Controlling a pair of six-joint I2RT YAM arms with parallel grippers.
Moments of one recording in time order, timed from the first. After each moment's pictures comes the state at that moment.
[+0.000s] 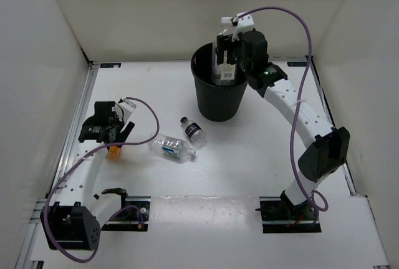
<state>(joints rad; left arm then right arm) -0.02 1.00 0.82 -0.67 -0.25 0.62 0.54 1.67 1.69 -0.19 0.18 0.04</state>
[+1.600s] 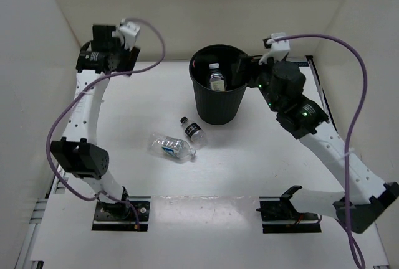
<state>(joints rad) -0.06 1.65 1.83 -0.93 -0.07 0.40 0.69 1.19 1.41 -0.29 0.36 0.13</state>
